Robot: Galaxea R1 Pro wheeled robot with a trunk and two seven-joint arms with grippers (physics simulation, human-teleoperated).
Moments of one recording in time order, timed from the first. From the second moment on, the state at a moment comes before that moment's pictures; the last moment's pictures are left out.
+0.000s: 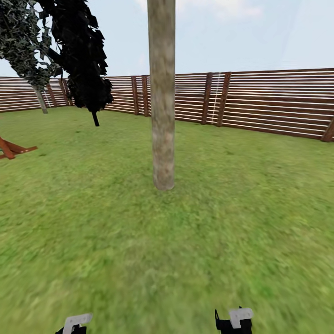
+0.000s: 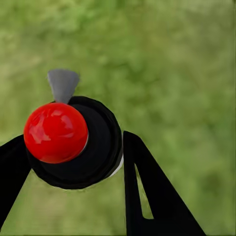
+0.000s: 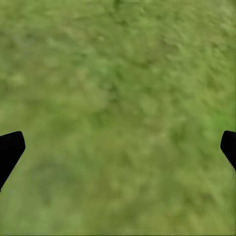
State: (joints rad) left arm -0.33 0.10 0.37 -0.24 -0.22 -0.29 -0.01; right arm -0.40 0.01 0.04 -0.05 0.18 -0.63 -0.23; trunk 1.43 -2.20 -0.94
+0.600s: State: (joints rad) left arm -0.33 0.10 0.37 -0.24 -0.22 -0.29 -0.01; right arm -0.40 0.01 0.04 -0.05 0.18 -0.63 -0.23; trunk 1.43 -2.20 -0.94
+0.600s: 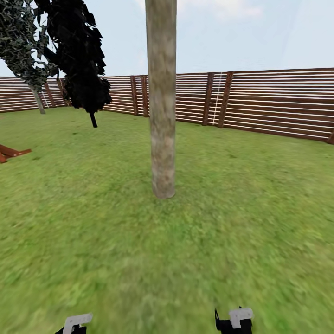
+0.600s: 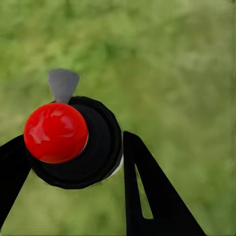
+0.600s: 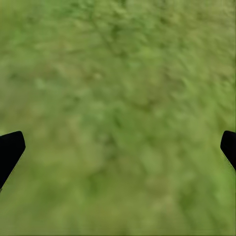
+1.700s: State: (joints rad) left arm -0.33 0.10 0.37 -0.24 -0.22 -0.29 -0.01; right arm -0.40 0.01 0.04 -0.05 0.18 -0.63 -0.23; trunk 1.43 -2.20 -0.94
